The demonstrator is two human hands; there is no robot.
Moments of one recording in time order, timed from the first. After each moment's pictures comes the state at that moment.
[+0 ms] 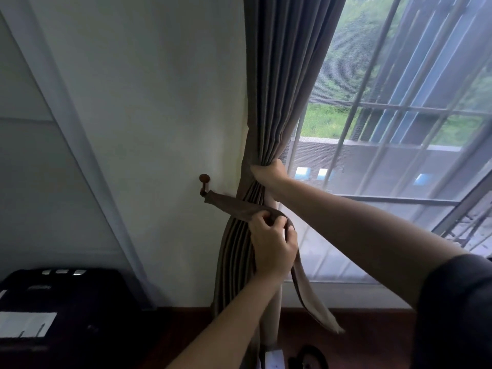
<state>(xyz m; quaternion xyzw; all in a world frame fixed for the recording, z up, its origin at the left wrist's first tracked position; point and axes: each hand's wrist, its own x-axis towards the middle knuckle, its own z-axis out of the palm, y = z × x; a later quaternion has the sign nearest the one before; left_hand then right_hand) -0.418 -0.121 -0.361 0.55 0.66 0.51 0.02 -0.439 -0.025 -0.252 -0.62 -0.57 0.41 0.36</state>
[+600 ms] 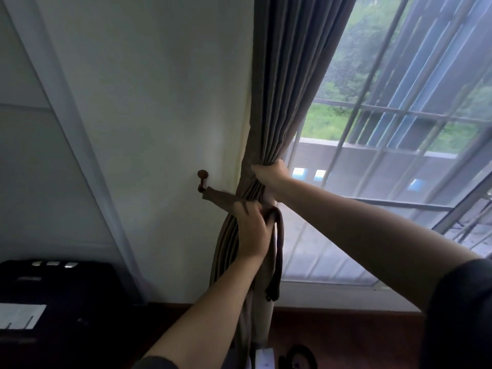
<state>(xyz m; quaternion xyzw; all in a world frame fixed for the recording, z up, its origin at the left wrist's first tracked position) -0.452 -0.087 -0.374 0.52 0.65 0.56 -0.03 -0.432 -0.025 -0.255 -0.61 -0.56 0.42 0.36</state>
